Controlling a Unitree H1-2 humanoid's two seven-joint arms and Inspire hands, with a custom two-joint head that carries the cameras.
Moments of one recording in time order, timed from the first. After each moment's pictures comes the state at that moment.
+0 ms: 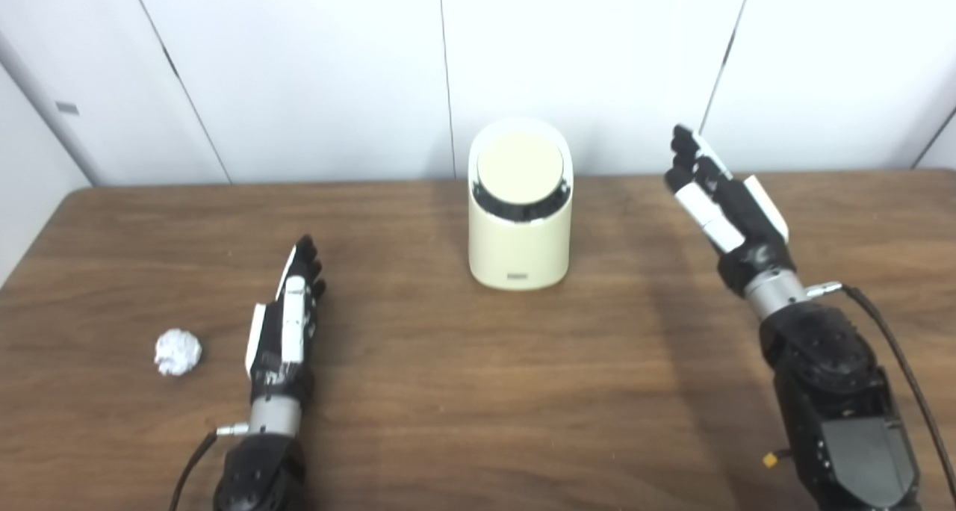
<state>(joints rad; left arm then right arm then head) -0.08 0.05 0.13 0.03 -0.11 -0.05 0.00 -0.36 -0.23 -0.01 -0.09 0.00 0.27 0.10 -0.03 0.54</state>
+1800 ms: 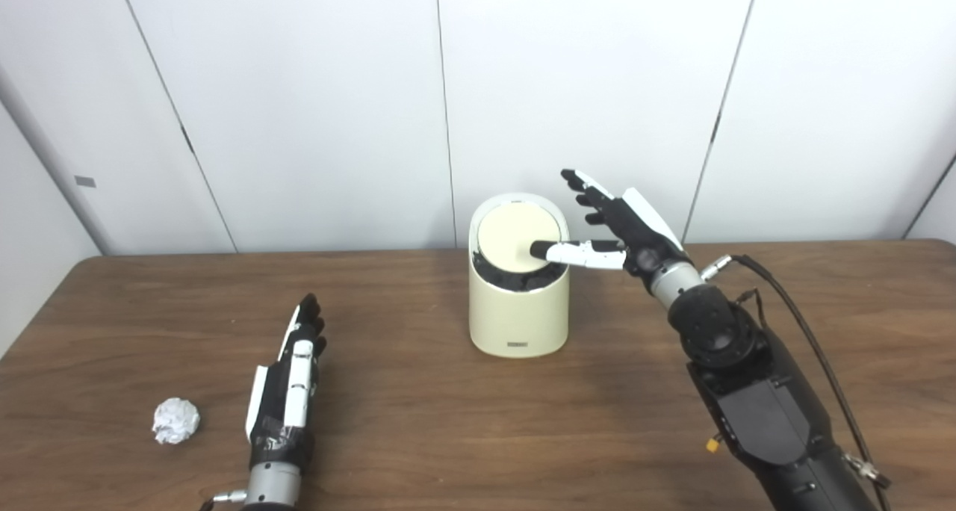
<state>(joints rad) -0.09 0.04 0.11 0.07 -0.09 -0.13 -0.01 -0.65 -0.22 0.21 0.16 -0.35 0.31 0.12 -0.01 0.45</state>
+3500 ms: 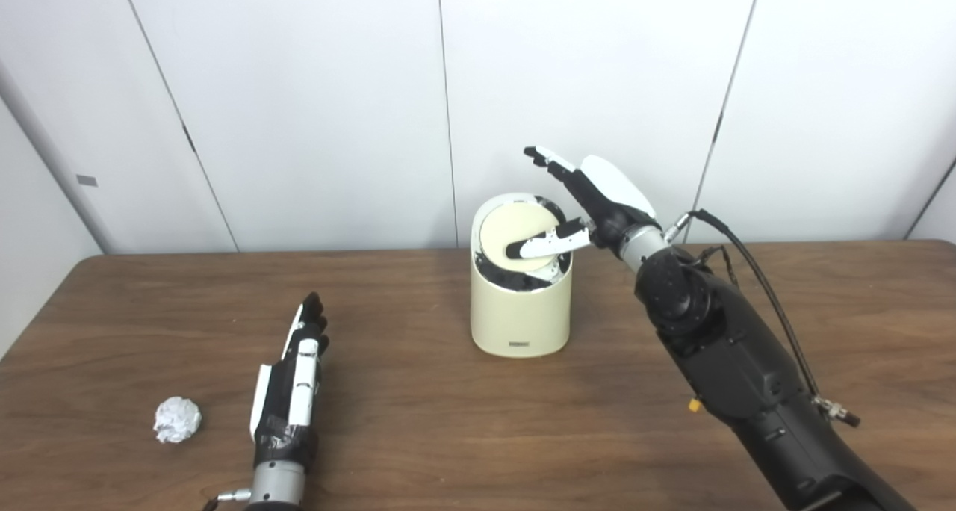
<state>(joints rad) -0.09 0.03 0.11 0.07 -0.08 -0.13 0.00 -0.78 -0.23 0.31 0.28 -0.54 0.22 0.10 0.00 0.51</state>
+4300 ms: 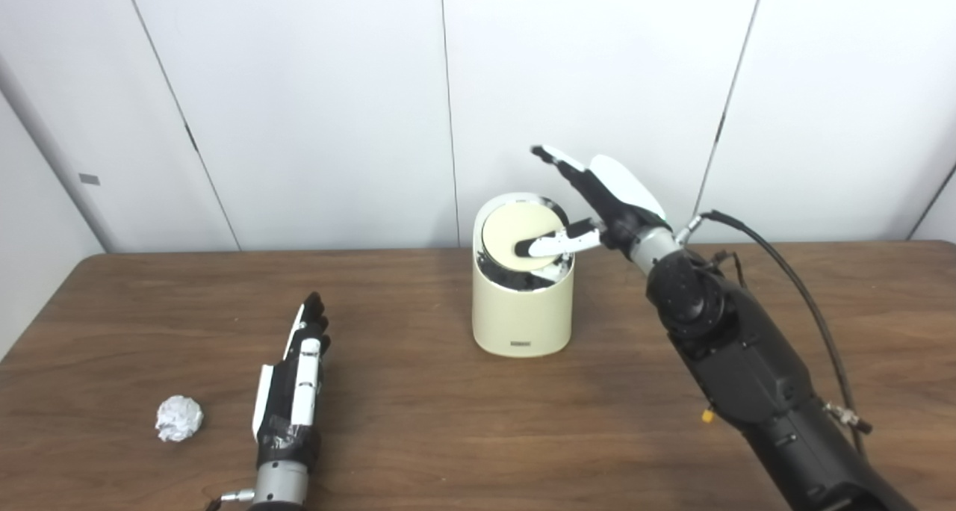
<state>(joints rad) -0.09 0.02 0.11 0.06 -0.07 -0.13 0.02 -0.74 -0.22 0.26 0.27 -0.50 0.23 0.10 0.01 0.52</state>
